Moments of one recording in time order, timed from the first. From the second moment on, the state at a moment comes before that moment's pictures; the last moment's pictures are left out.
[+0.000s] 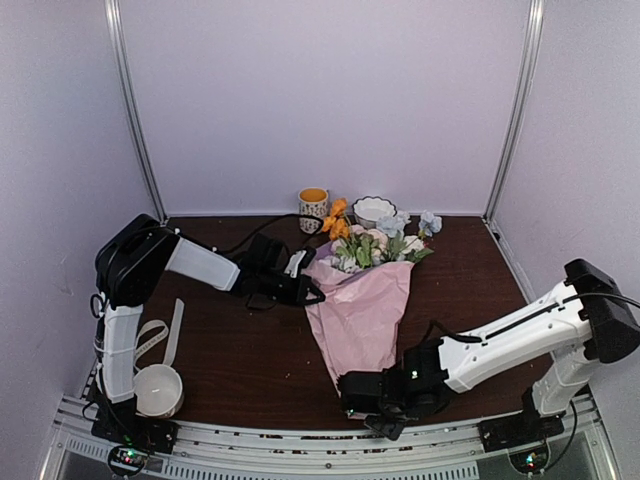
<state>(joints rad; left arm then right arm) -0.65 2.16 1.24 0.22 0.56 -0.41 1.46 1.71 1.00 -0.74 0.23 0.50</state>
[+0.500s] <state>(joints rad) -0.64 2.16 1.24 0.22 0.56 -0.41 0.88 1.28 0.74 -0.40 0.01 0.69</state>
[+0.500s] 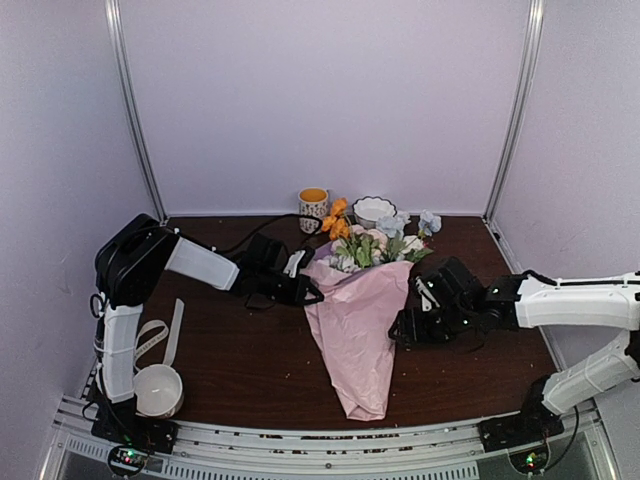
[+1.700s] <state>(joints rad) -0.63 2.17 1.25 0.21 0.56 -0.40 0.62 1.49 0.94 -0.44 0.09 0.52</state>
